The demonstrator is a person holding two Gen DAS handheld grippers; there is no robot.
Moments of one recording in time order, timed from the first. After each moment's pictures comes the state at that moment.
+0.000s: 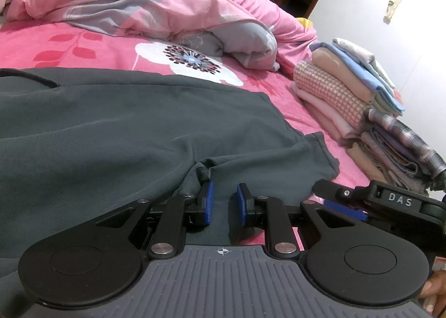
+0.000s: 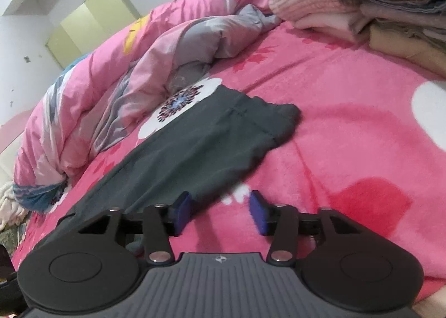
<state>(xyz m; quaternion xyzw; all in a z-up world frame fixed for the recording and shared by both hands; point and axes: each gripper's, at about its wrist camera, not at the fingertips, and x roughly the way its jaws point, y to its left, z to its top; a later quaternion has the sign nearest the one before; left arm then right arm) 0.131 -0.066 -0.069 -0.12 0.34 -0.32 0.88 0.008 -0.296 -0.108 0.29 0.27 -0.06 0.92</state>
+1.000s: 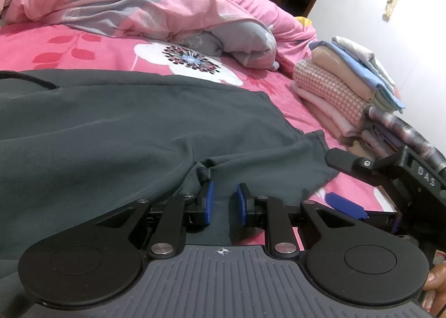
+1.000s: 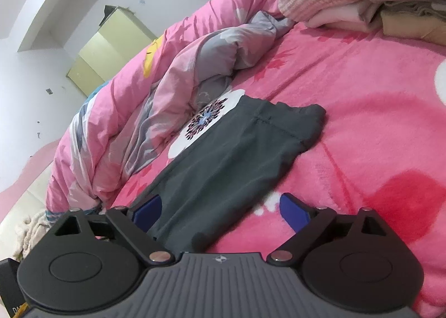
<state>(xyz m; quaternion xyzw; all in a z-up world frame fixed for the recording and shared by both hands) 0.132 -0.067 -0.069 -0.11 0.34 -0.32 0.88 0.005 -0.304 -0.115 0.37 0.21 -0.03 0.90</state>
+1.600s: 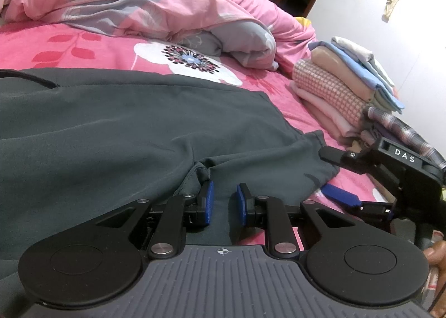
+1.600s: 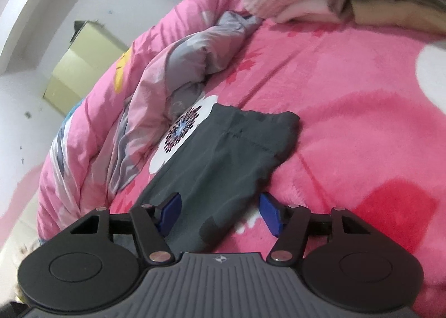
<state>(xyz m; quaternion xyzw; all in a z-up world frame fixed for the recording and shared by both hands) 0.132 -0.066 -0.070 -0.12 0.34 -0.32 0.88 0.016 -0.322 -0.118 0.42 0.22 -0.07 0.88</state>
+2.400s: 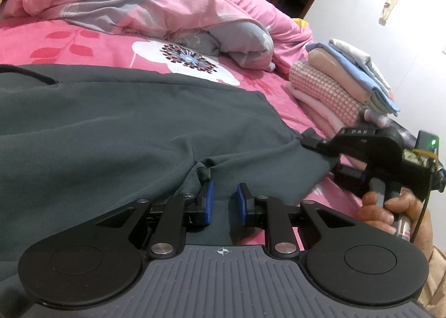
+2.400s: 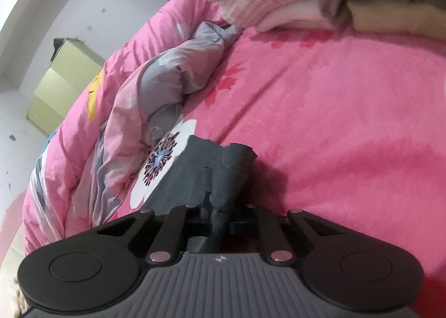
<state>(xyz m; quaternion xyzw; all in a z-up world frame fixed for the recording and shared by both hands) 0.135 -0.061 -0.071 -0.13 0.34 -0.33 0.87 0.066 -0.356 -0.118 0.42 0.21 -0.10 0.88</state>
